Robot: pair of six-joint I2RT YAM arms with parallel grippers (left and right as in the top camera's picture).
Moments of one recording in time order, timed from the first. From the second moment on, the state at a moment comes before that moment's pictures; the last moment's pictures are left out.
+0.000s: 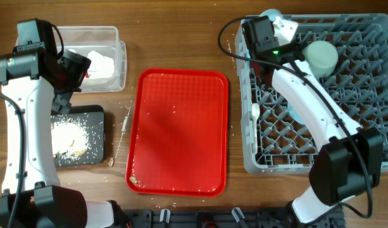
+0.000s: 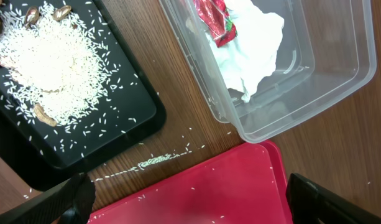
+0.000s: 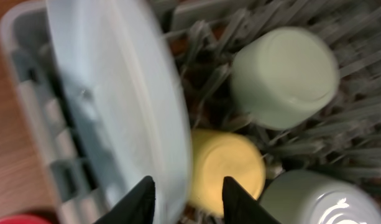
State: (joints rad) left arm 0.20 1.58 1.56 -1.22 -0.04 -0.96; right arm 0.33 1.79 1.47 -0.78 0.58 0.55
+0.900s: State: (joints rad) left arm 0.20 1.58 1.56 -1.22 -0.04 -0.96; right arm 0.33 0.61 1.14 -1.17 0.22 0.65
